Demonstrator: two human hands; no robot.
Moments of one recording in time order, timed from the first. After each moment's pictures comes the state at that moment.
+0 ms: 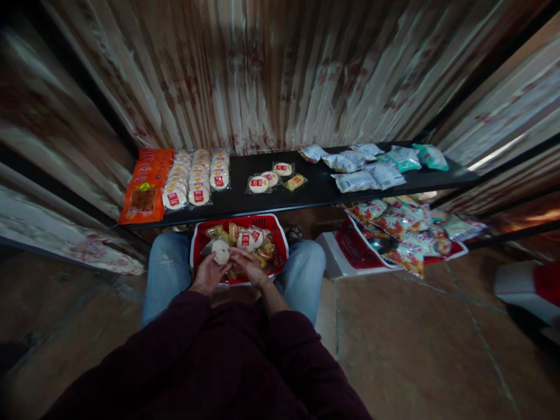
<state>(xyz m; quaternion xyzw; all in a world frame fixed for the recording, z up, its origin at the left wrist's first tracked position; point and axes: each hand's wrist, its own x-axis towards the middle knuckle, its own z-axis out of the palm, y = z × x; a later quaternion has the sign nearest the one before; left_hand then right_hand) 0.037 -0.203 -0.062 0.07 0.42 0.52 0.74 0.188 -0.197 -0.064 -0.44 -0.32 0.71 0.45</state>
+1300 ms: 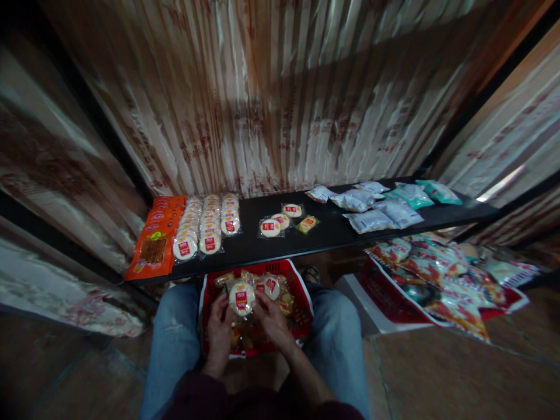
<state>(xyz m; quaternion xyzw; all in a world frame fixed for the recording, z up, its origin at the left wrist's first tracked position) 0.047 -0.185 -0.064 0.33 0.60 0.56 0.46 0.191 -0.174 -0.044 -0.48 -0.42 0.59 0.49</state>
